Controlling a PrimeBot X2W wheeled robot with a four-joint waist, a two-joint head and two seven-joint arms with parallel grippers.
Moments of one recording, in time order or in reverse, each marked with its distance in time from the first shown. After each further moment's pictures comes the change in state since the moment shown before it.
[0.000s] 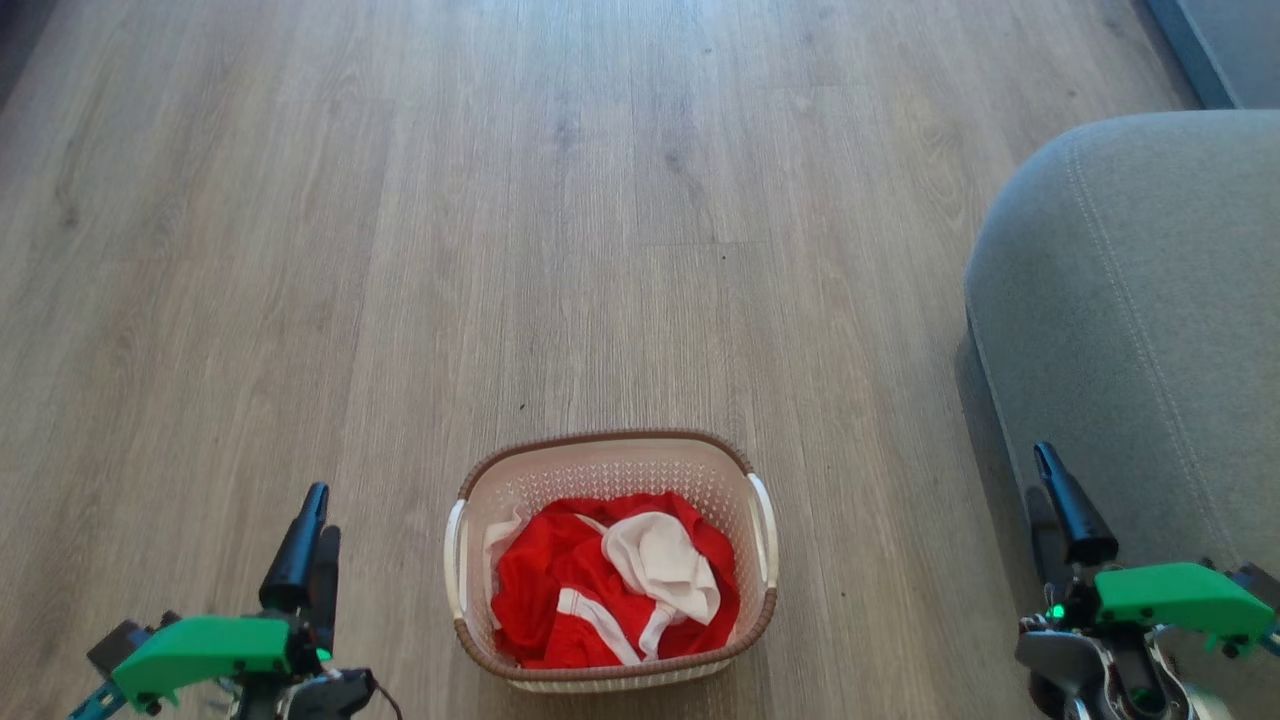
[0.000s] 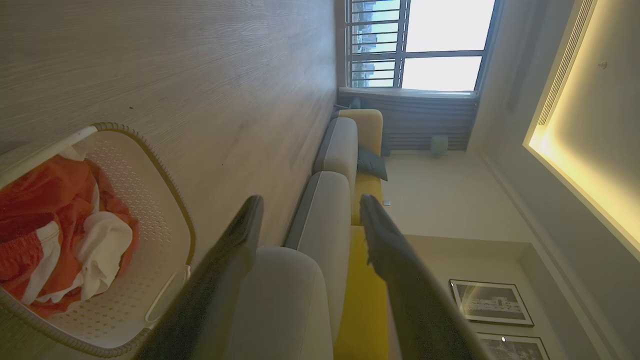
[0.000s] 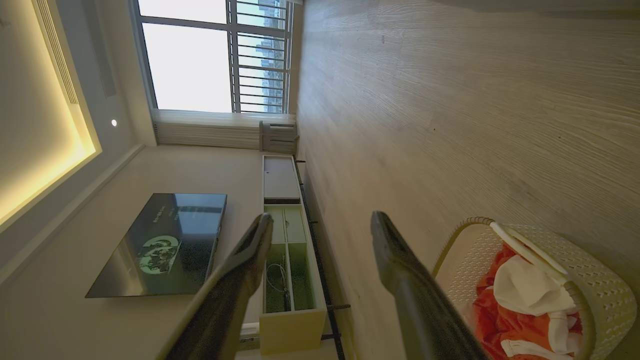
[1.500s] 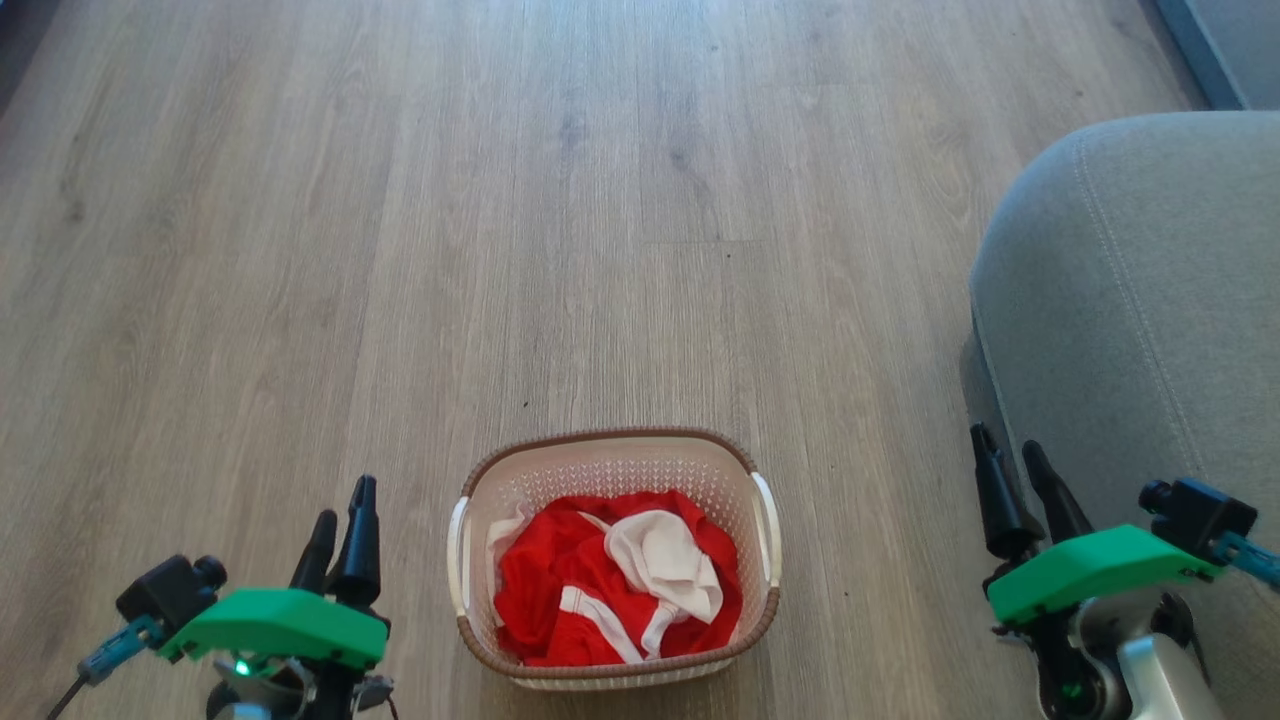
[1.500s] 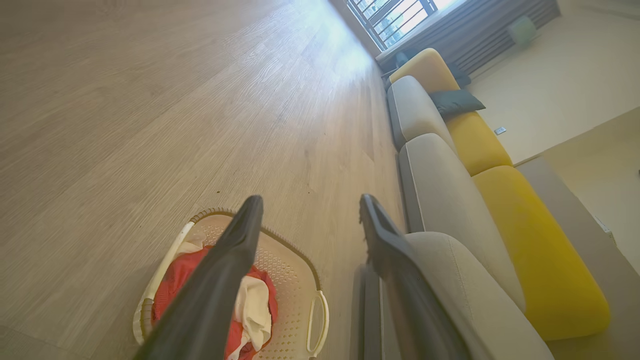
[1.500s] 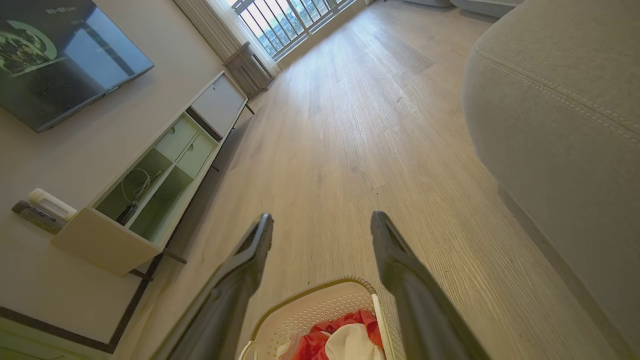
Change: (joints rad) left arm -0.003 0.001 -0.080 -0.041 0.673 0.071 -0.157; right arm -0.026 -0.026 0.091 -0.031 -0.838 0.000 -0.150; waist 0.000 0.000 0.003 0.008
